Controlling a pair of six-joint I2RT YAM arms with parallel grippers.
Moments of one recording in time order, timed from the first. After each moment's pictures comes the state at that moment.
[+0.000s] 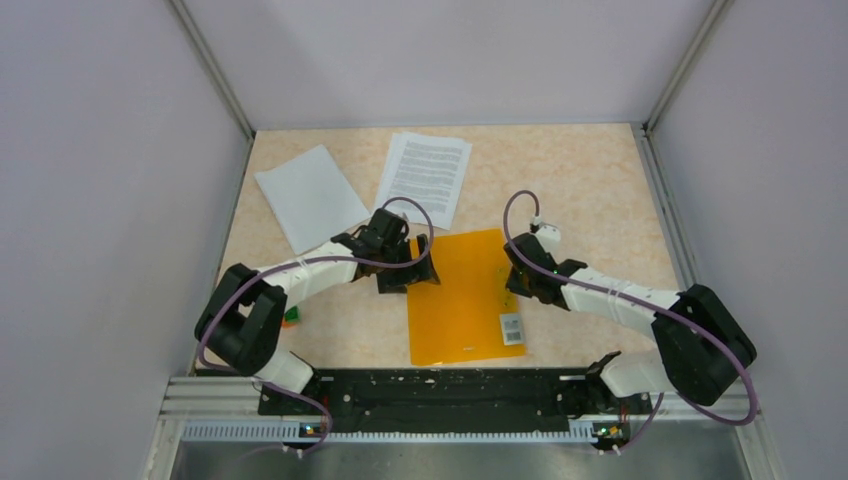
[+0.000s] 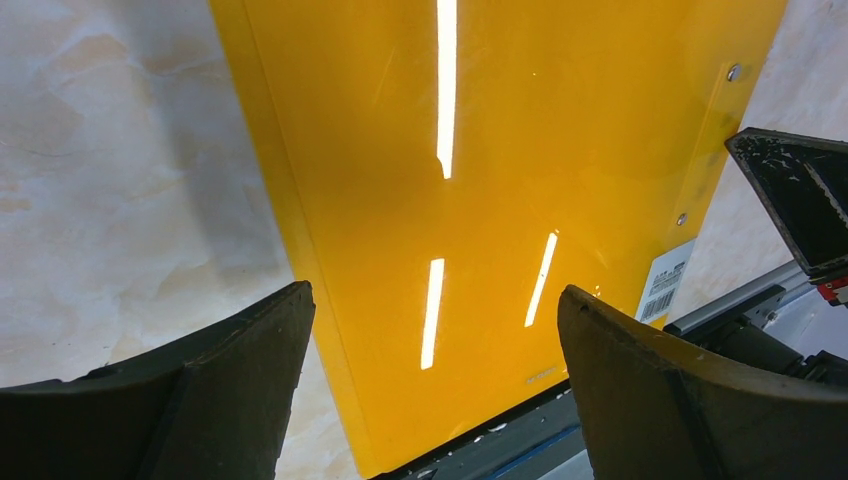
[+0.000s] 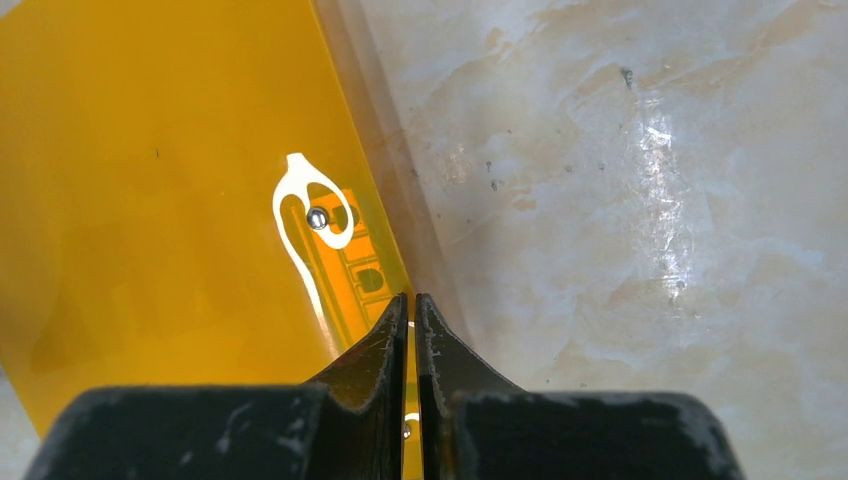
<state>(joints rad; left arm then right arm) -0.59 1.52 0.86 -0.35 0.24 -0.76 0.66 1.35 0.62 -0.28 0.34 0.85</state>
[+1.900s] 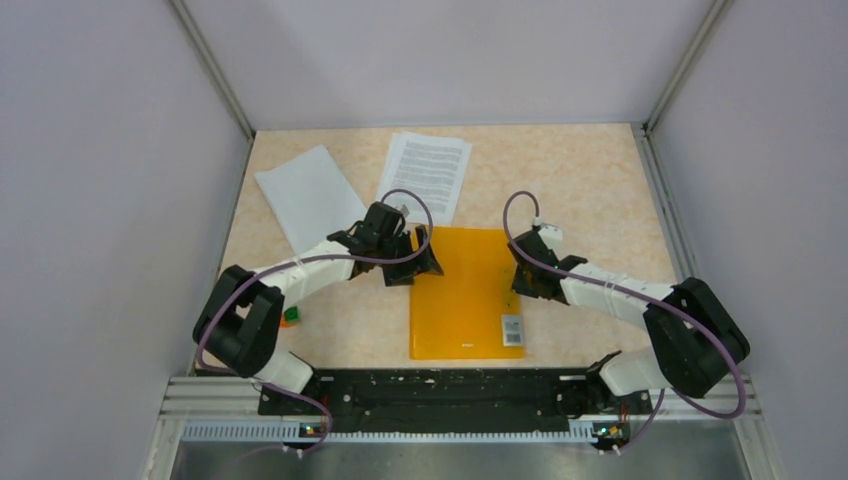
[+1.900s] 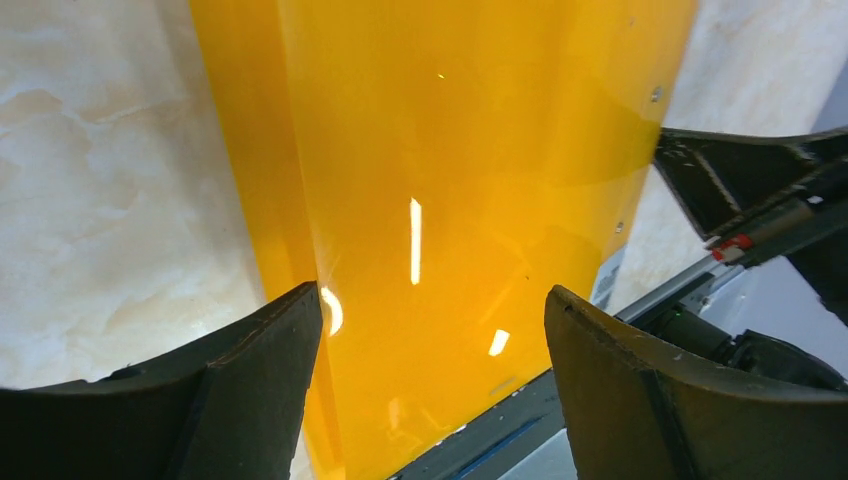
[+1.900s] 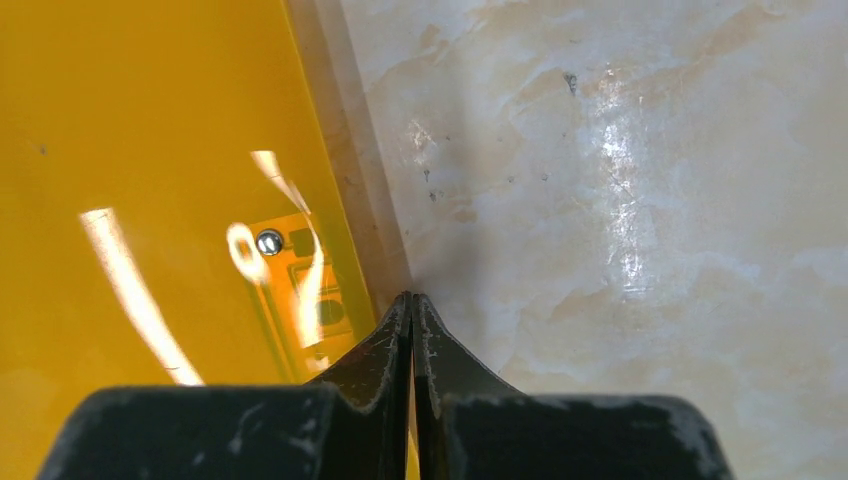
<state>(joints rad) -0.57 1.54 0.87 -0.27 0.32 -0.79 0.60 1.38 0.62 -0.30 0.31 0.78</state>
